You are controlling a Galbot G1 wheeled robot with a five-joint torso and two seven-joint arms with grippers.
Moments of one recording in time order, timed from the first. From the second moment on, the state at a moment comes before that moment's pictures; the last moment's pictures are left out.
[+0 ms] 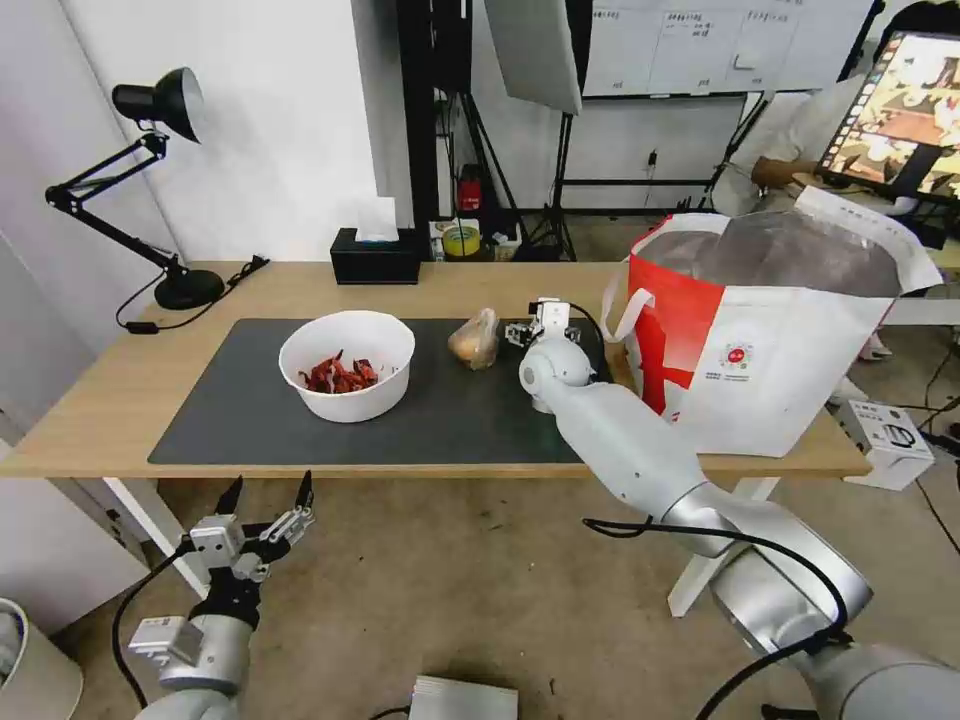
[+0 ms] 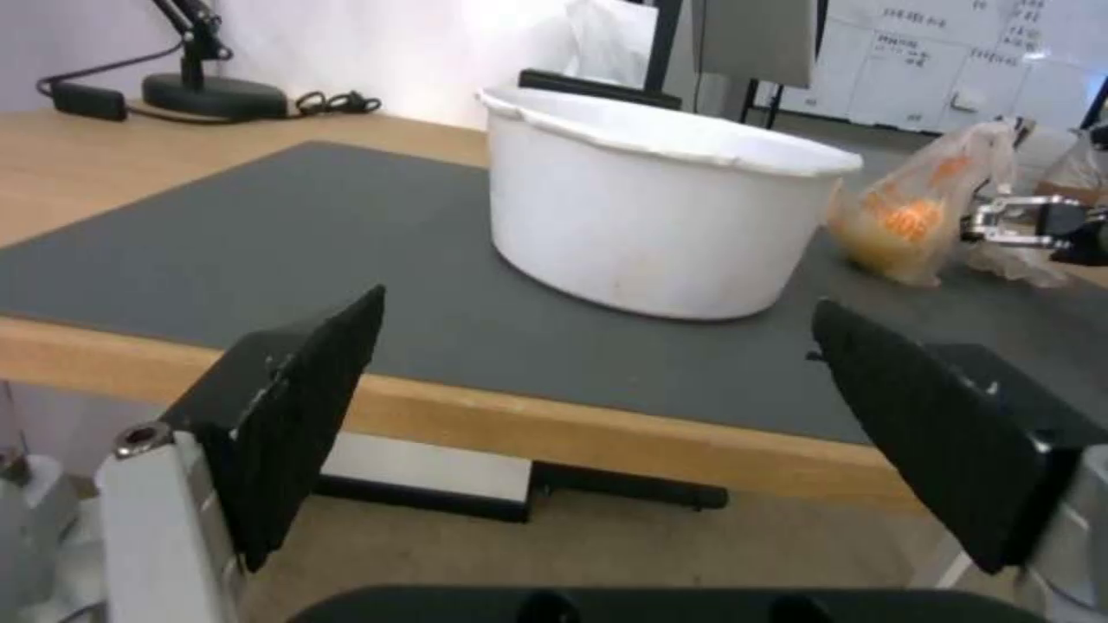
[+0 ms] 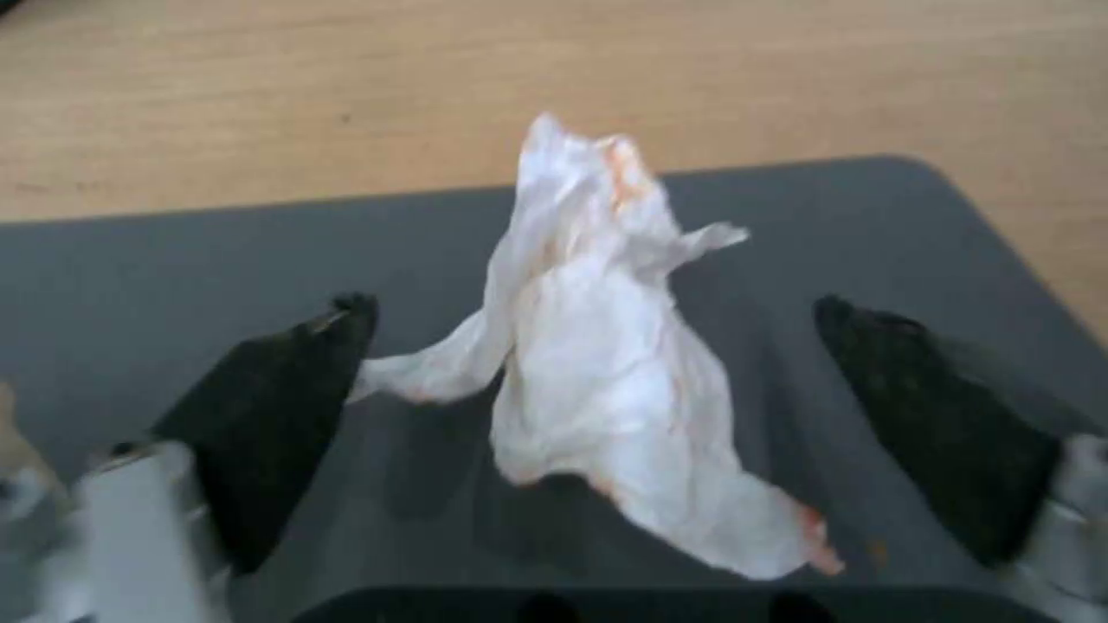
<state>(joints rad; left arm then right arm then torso) 1.70 -1.44 -0.71 -2.12 -0.36 -0.07 0.08 -0.22 1.42 -0.25 0.94 0.88 -0.35 0.62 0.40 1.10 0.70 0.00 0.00</state>
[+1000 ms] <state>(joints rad) 1.69 -1.45 -0.69 -2.09 -0.34 -0.07 0.08 -0.27 1.38 -0.23 1.03 0.88 -0.32 0.62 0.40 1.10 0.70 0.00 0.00</state>
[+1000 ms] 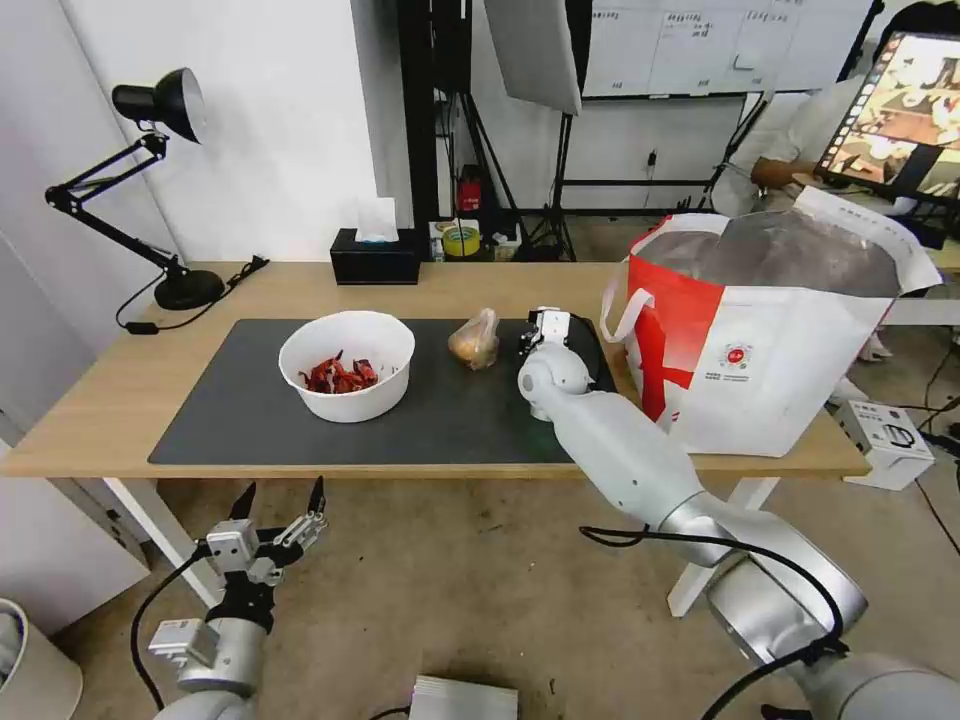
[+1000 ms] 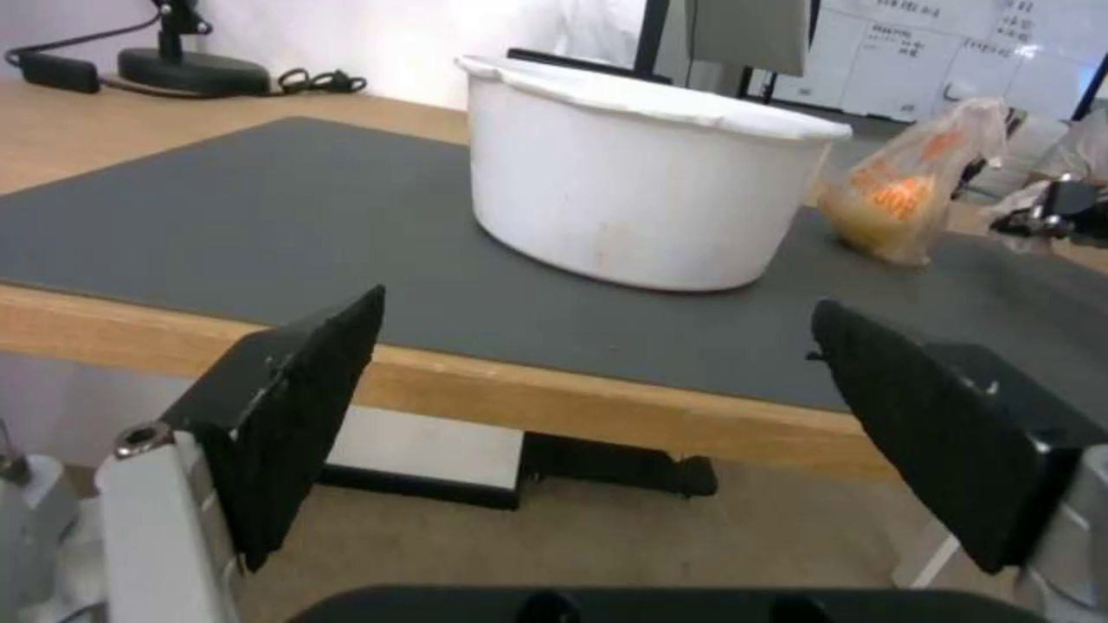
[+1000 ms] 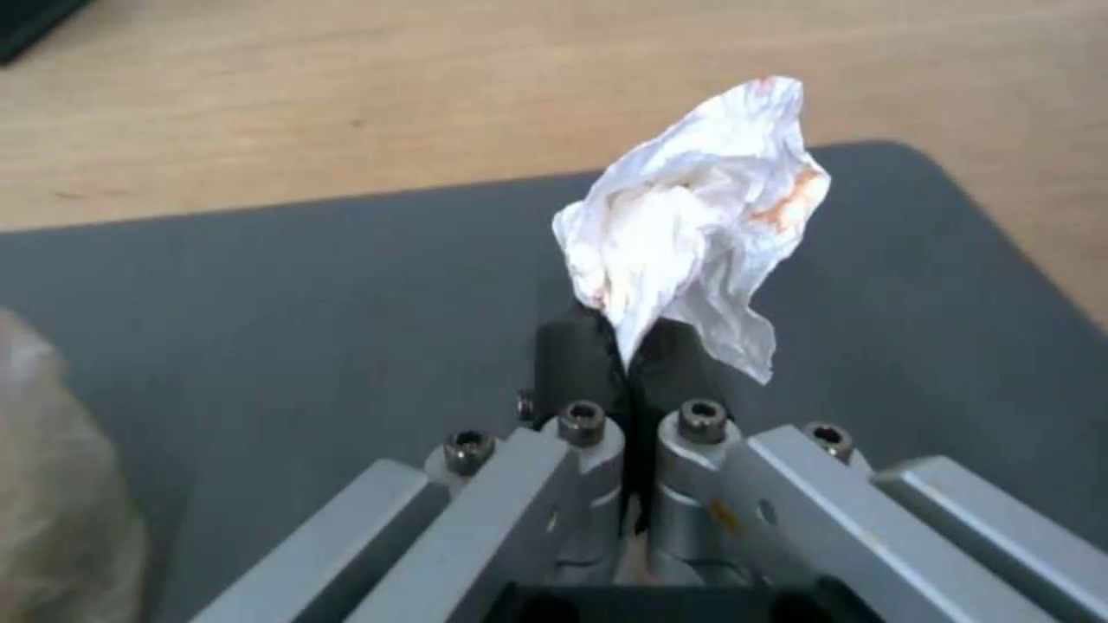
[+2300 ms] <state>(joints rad) 1.61 -1.34 -0.67 -2.08 -0.39 -0.03 0.07 -1.00 0.77 0.03 1.92 0.63 0.10 0.12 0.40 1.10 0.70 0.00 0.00</state>
